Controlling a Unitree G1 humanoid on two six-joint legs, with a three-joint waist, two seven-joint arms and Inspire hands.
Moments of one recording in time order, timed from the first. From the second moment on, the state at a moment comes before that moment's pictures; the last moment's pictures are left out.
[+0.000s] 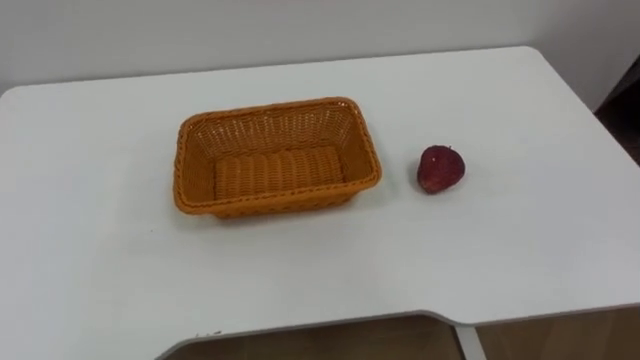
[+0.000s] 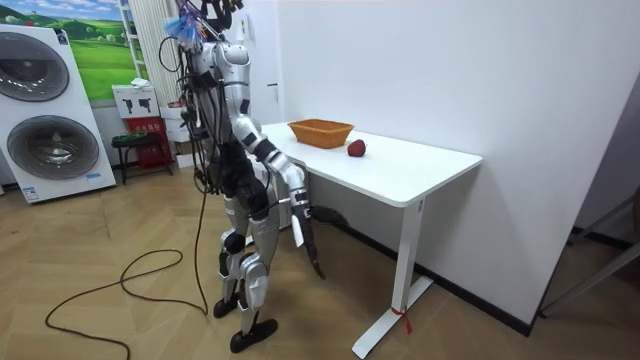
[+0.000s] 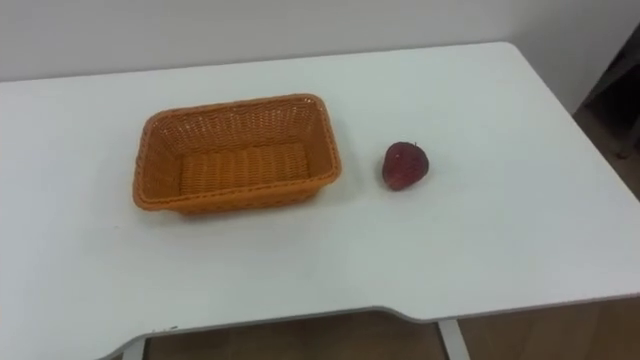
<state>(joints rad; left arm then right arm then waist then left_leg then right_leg) 0.29 0.19 0.31 1.03 0.30 0.07 0.08 0.09 -0.24 -0.73 0.72 1.12 -0.09 -0.65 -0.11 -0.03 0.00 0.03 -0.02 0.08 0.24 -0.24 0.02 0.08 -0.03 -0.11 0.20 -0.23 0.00</state>
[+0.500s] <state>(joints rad) 0.29 0.20 0.21 1.04 0.29 0.04 0.10 0.07 -0.27 -0.53 0.13 0.21 -0.15 -0.98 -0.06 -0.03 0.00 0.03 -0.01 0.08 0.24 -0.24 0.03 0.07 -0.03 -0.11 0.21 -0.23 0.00</state>
